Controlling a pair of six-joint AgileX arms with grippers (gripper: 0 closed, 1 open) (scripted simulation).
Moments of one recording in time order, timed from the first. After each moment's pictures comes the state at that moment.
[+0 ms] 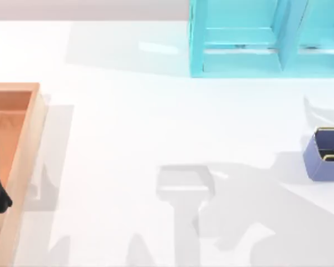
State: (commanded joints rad) left arm 0.00 0.00 0.00 0.00 0.00 0.00; right arm -0.35 1.62 0.55 1.26 -1.27 0.25
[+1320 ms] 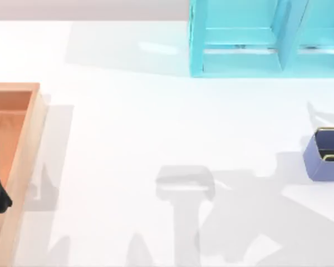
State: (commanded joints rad) left arm 0.00 0.00 0.00 0.00 0.00 0.00; right arm -0.38 1.60 0.51 1.36 -1.31 0.25
